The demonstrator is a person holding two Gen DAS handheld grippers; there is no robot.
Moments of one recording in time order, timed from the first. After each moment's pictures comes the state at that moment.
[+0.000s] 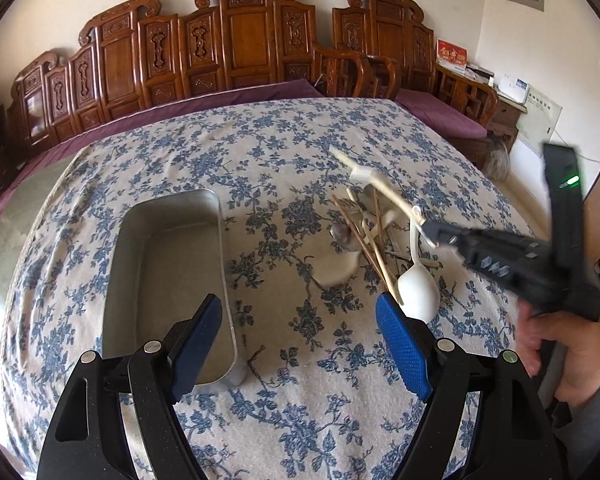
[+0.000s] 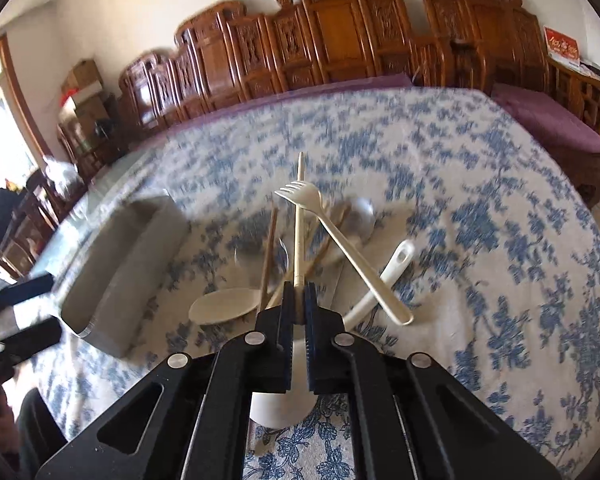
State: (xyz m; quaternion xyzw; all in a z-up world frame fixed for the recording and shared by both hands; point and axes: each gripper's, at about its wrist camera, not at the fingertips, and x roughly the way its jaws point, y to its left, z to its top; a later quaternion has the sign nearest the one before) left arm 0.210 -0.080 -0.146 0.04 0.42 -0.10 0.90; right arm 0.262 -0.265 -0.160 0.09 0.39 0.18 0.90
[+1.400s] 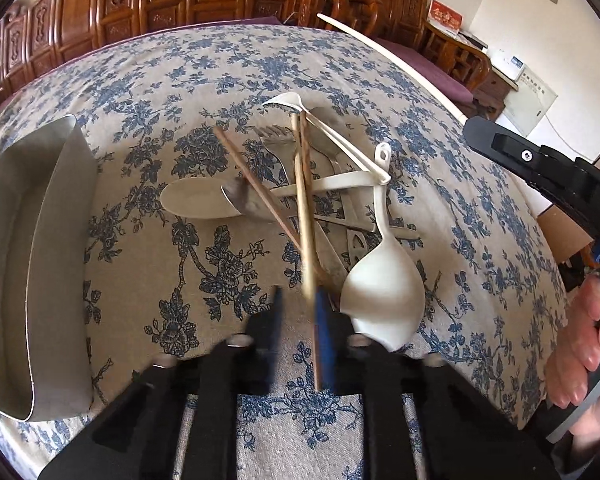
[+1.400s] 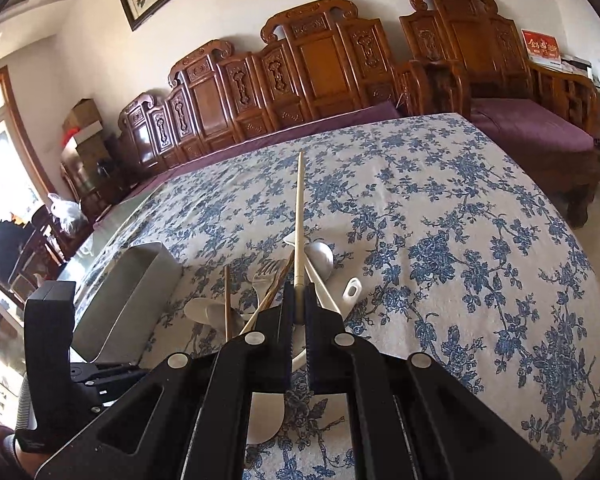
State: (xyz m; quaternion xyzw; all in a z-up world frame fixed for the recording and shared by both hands) left arm 0.263 -0.149 -0.232 -0.02 0.50 -0.15 0.85; right arm 0.266 -0.306 -0.150 0.11 0.36 0.16 0.91
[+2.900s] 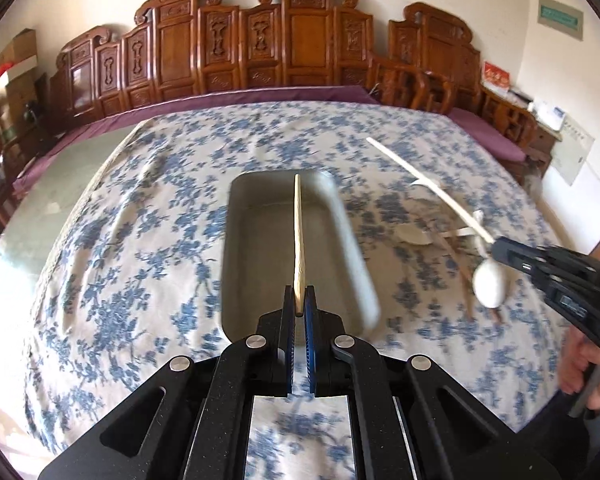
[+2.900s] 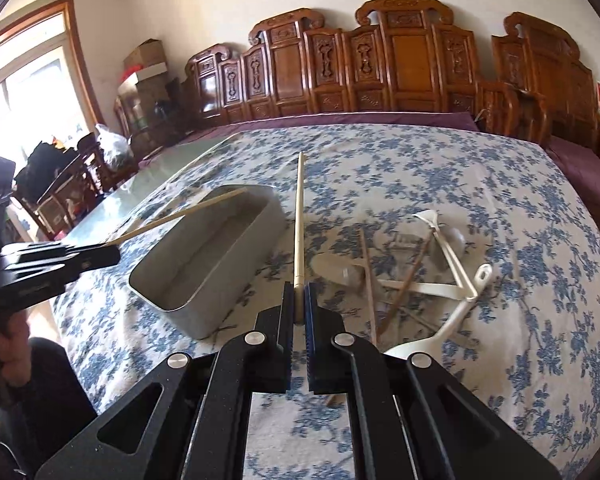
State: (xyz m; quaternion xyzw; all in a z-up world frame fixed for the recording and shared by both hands) left arm 0.187 0.024 -0.148 0.00 0.41 -0.03 0.91; right arm 0.214 -0.185 -0.136 0.01 0.37 0.27 0.89
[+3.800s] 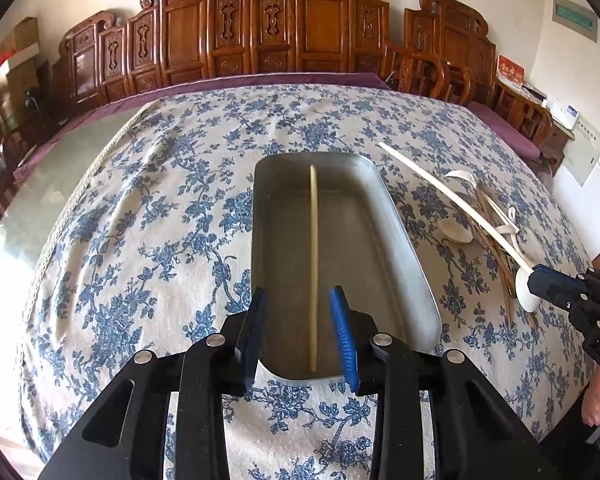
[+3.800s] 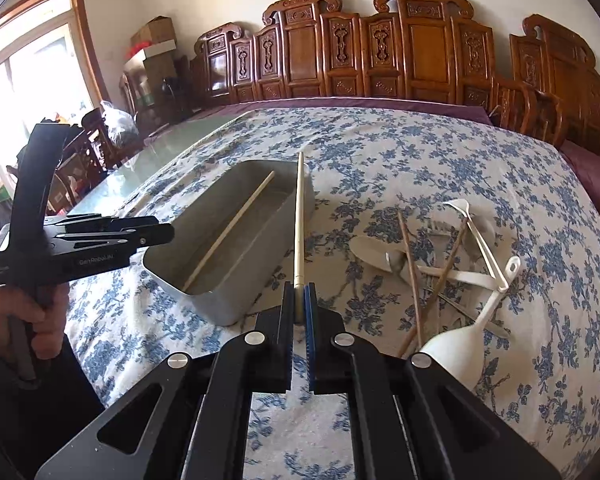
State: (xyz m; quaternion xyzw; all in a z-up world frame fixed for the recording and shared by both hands) left arm 0.215 0.051 -0.174 -0.01 0.43 -0.02 0.90; right arm 0.206 -0.143 -0.138 -0.01 0.39 0.27 0.88
